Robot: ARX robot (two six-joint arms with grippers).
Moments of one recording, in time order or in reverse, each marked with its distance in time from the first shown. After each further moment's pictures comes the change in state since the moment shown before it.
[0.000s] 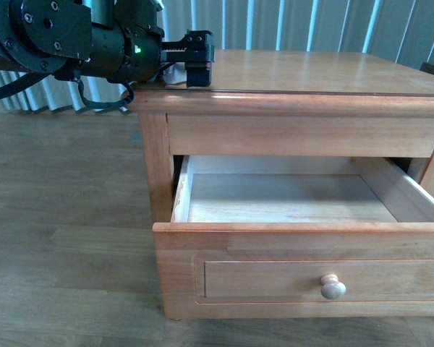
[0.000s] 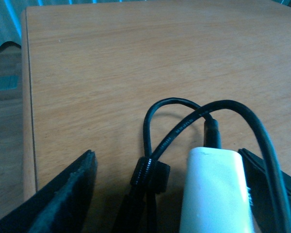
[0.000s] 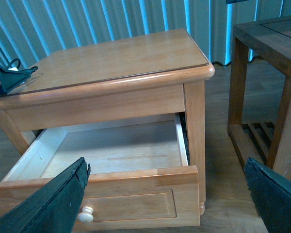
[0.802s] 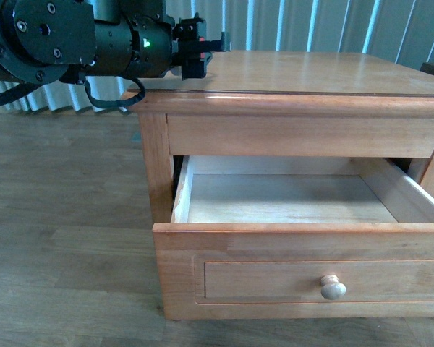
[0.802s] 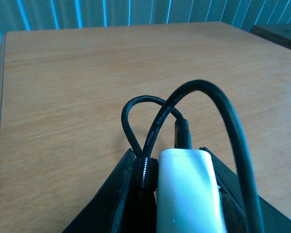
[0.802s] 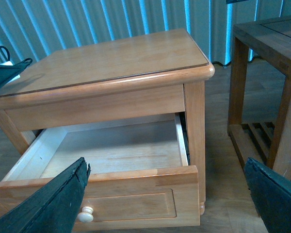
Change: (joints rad) left arm -0.051 -0.075 -0.112 0.128 0.010 -0.031; right arm 0.000 0.000 0.000 0.000 0.000 0.000
